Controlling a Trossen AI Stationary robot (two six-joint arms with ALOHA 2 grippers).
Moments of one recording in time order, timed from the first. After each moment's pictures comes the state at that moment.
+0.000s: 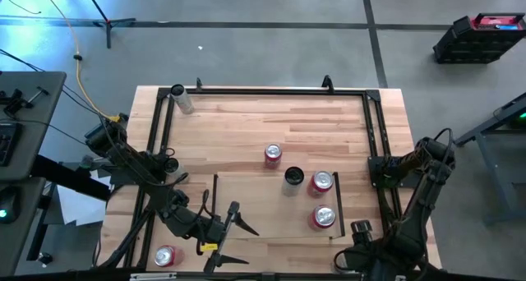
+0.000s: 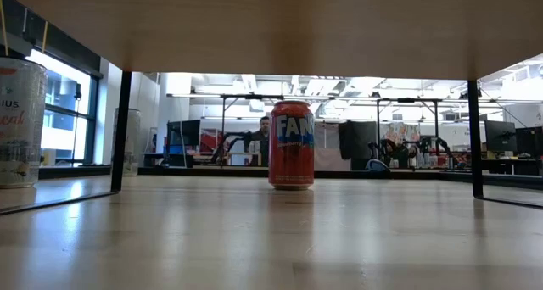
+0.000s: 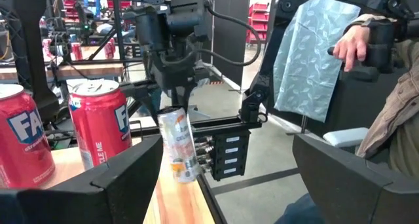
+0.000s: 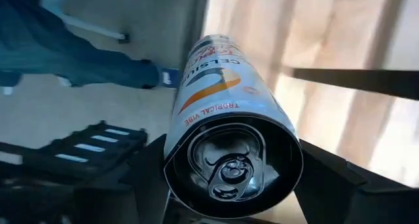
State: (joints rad) left arm -0.75 1.57 1.03 0.53 -0.40 -0.05; right arm 1.05 1.71 1.54 -1.18 0.04 0.87
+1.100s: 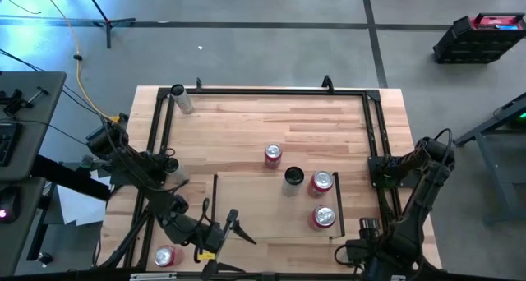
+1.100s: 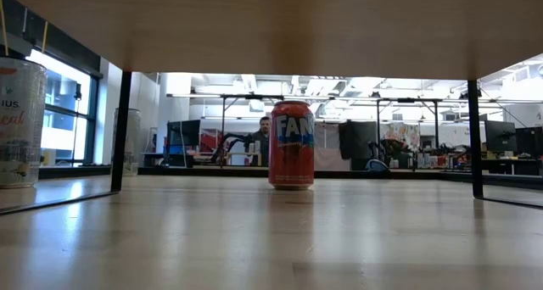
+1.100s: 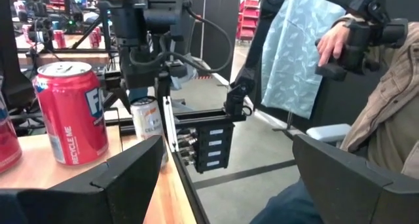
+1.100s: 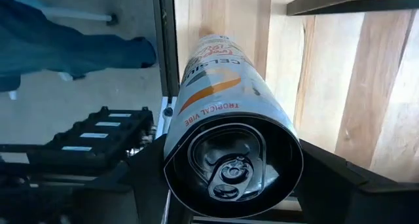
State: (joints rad) left arm -0.78 1.61 1.03 0.54 -0.40 -0.10; right arm 1.05 1.71 1.49 -1.22 -0.08 1.06
